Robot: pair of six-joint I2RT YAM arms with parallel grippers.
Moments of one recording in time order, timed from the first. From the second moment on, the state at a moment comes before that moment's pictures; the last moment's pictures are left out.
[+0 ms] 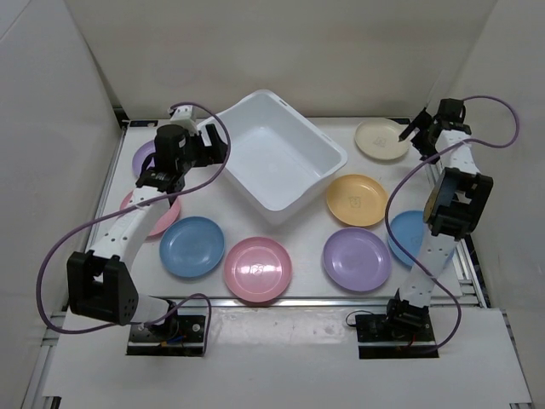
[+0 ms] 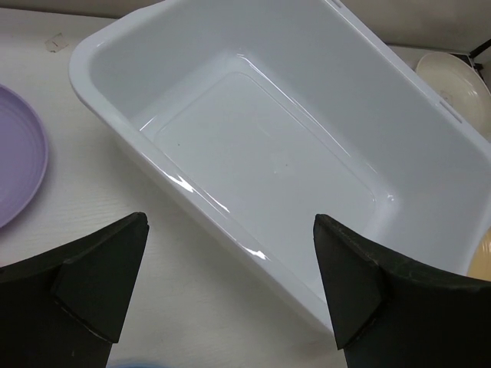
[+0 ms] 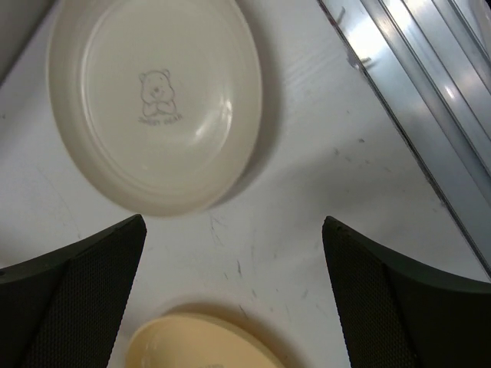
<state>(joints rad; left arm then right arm) -0.23 1.38 1.13 -0.08 0.07 -0.28 -0.25 2.14 1.86 -0.59 -0.10 0.46</state>
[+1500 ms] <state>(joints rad) -0.11 1.43 1.17 -0.10 0.07 -0.40 -0.08 2.14 1.95 -0.45 0.22 0.68</state>
